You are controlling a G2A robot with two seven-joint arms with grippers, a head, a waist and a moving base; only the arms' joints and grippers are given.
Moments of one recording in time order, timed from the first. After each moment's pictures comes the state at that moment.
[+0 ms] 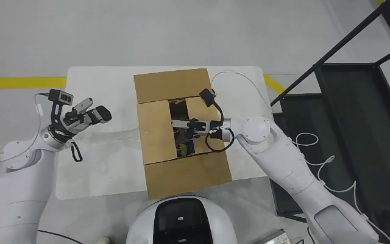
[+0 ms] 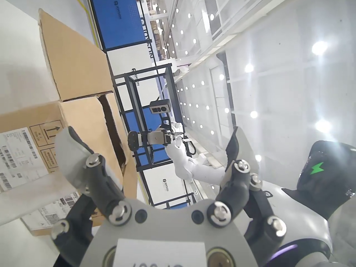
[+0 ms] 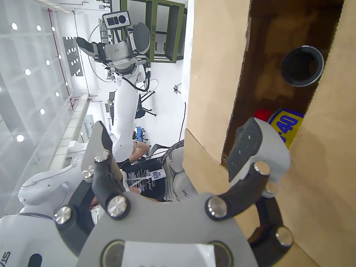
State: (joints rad) left arm 1.11 -1.03 -1.50 -1.22 -0.69 -0.38 -1.22; right arm -1.02 -1.10 0.98 -1.56 0.24 0.01 0.83
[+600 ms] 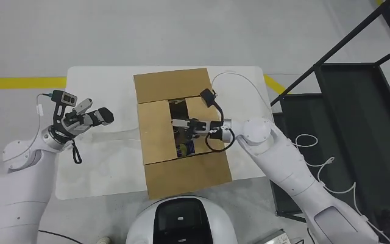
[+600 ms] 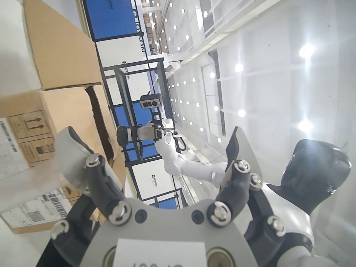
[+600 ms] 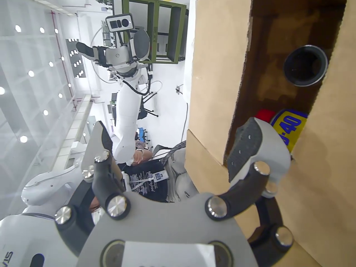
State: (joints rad) left arm 1.12 -1.03 -1.51 -1.24 -0.74 -0.33 -1.24; right arm -1.04 -1.11 1.00 -1.58 0.32 0.01 0.83
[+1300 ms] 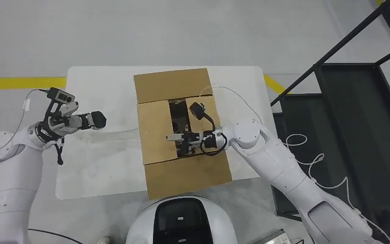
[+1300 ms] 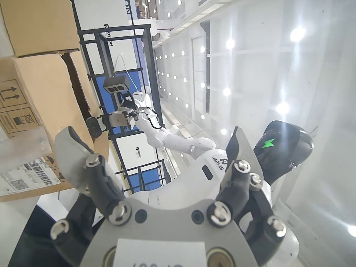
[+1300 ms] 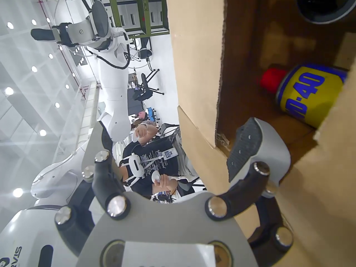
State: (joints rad) left arm 0.97 -1.00 -1.45 -1.03 -0.85 -0.27 -1.54; right arm -0.98 -1.14 0.88 -1.45 0.33 0.03 0.94
